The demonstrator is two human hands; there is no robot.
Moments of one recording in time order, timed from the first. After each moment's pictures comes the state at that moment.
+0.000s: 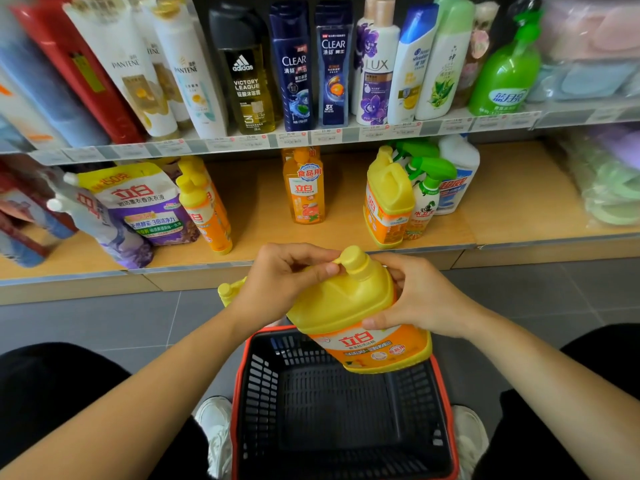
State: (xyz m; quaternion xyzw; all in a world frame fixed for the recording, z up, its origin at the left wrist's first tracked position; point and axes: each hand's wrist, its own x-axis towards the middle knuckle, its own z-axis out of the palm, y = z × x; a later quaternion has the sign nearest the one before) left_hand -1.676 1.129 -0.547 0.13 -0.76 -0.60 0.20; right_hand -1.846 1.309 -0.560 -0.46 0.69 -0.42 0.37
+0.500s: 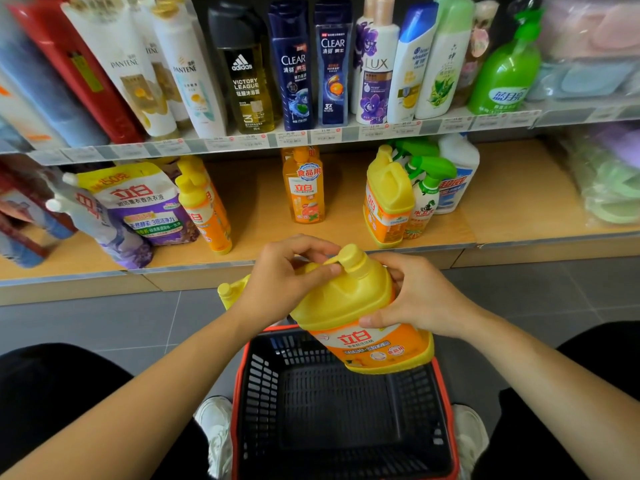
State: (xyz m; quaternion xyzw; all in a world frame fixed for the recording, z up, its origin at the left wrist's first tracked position) left_hand -1.679 1.131 -0.546 0.17 -0.82 -0.51 0.21; right_hand -1.843 1.308 -0.559 -0.46 0.70 -0.42 0.36
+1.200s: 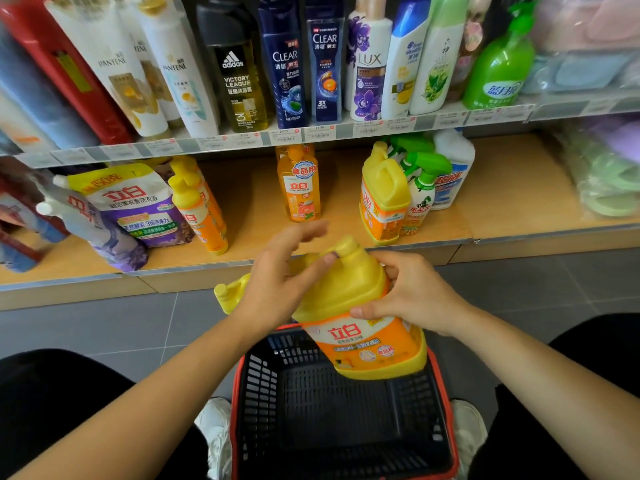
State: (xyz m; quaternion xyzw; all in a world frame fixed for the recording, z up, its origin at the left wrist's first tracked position) left_hand -1.680 1.132 -0.553 0.16 -0.85 -0.44 0.24; right_hand -1.839 1.302 -0.564 -0.41 0.69 -0.47 0.36
